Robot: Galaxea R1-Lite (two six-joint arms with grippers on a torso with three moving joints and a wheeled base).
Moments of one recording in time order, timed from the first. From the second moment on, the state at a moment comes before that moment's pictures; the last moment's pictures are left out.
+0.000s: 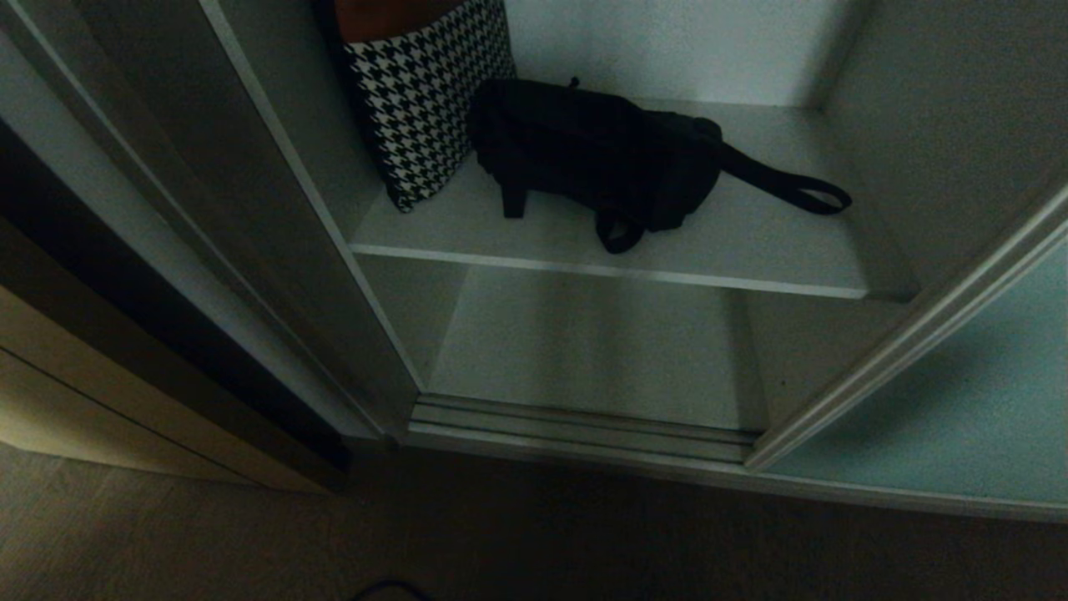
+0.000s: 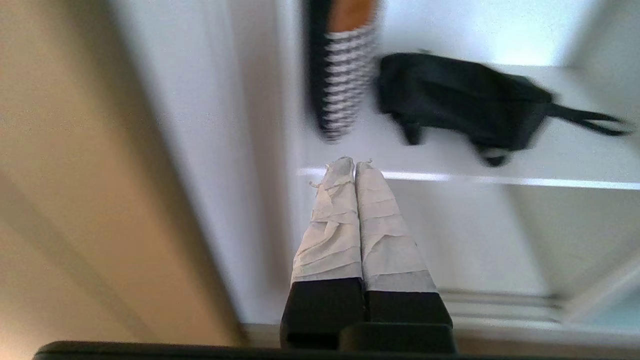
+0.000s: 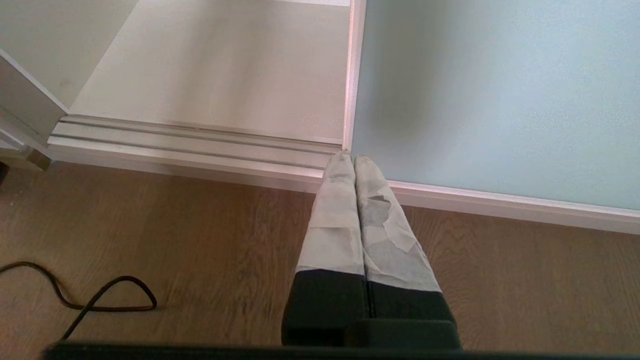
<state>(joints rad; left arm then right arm) 0.00 0.52 -0.87 0.00 -0.15 -0.02 0.00 0.00 -0.01 -0.02 -0.01 0.05</state>
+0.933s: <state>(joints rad) -0.39 1.45 -1.56 0.11 -0.34 -0.30 0.00 0.00 -0.01 -0.02 -0.01 0.05</state>
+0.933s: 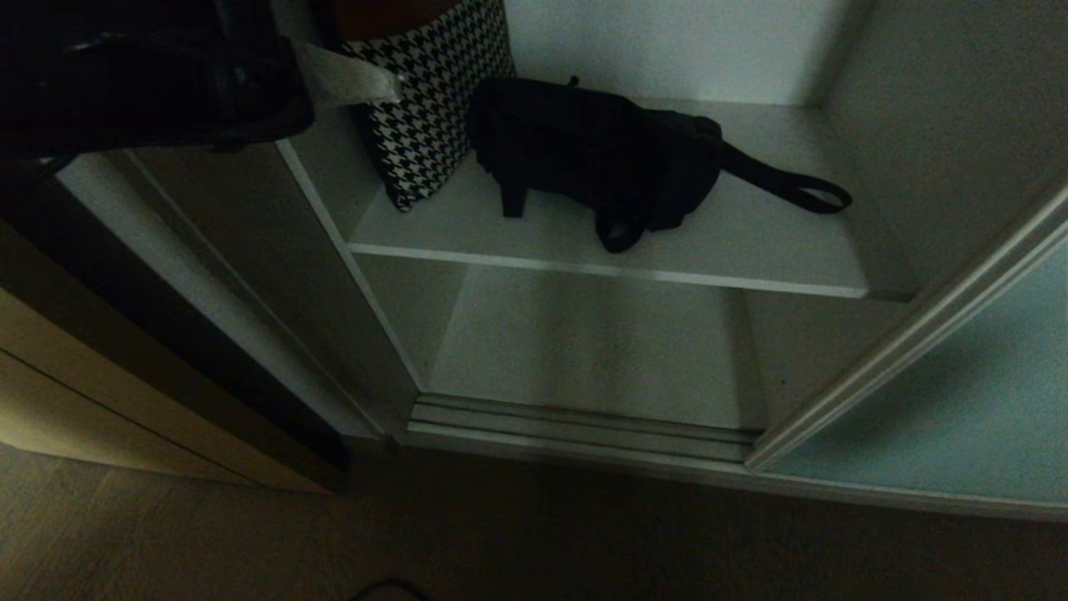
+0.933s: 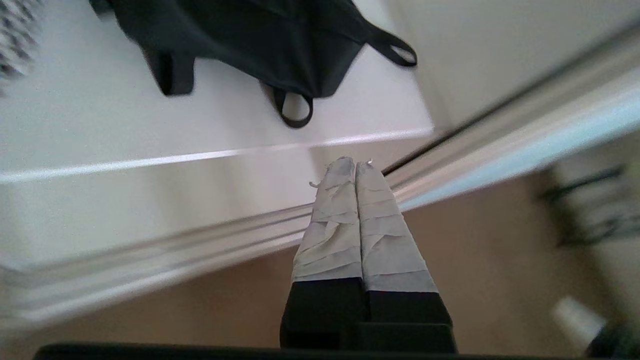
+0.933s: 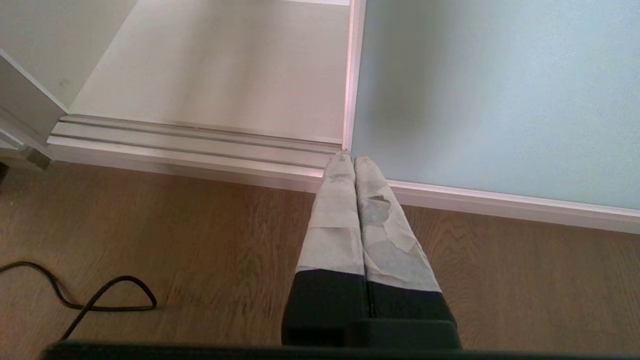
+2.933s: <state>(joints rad) -0.45 2.21 -1.94 -0.32 -0.13 -0.79 0.00 0.00 -0.01 -0.02 -0.01 0.06</state>
